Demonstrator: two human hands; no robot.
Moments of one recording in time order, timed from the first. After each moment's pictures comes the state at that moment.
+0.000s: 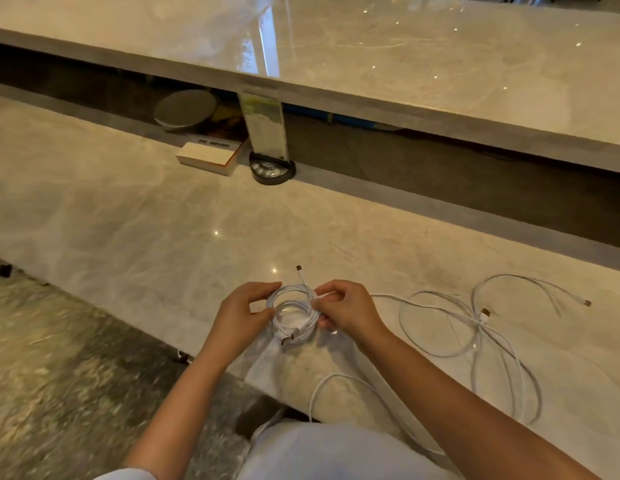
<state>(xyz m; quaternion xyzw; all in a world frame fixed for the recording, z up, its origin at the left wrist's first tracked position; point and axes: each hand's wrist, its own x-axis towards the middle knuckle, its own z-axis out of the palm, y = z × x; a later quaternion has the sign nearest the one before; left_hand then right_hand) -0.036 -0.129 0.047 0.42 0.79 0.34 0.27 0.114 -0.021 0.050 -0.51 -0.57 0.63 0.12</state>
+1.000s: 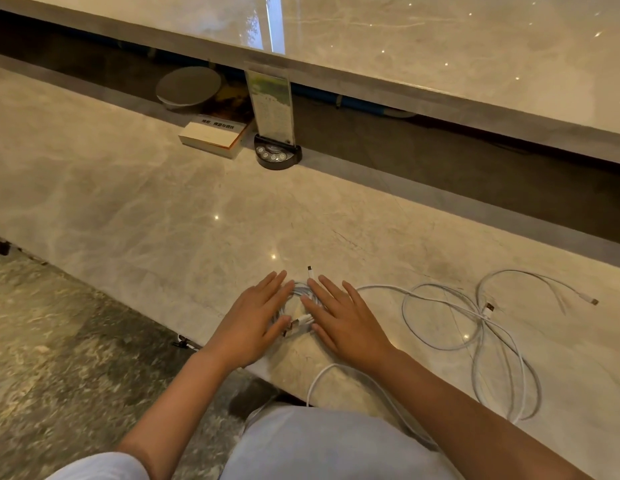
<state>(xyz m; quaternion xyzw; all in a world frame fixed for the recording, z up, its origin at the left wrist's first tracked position) -0.037 -0.147 0.005 0.64 0.73 0.12 0.20 0.146 -0.035 -0.022 -0.19 -0.98 0.08 0.07</state>
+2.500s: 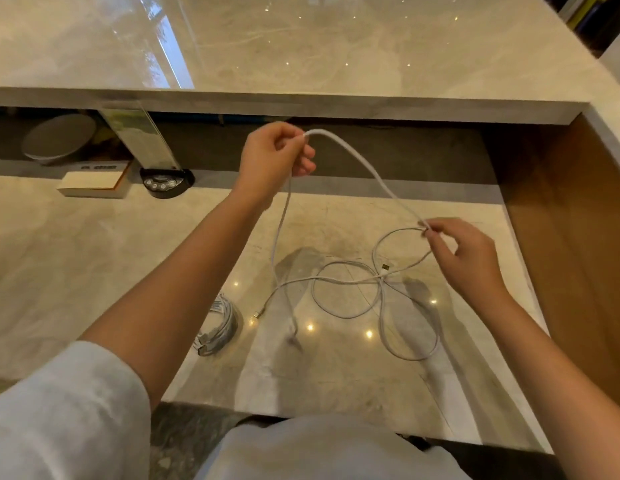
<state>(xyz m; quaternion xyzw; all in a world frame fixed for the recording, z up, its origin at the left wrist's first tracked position) 0.096 0.071 0.176 0.49 0.62 0.50 0.36 0.367 0.053 0.086 -0.53 -0.75 0.17 0.35</state>
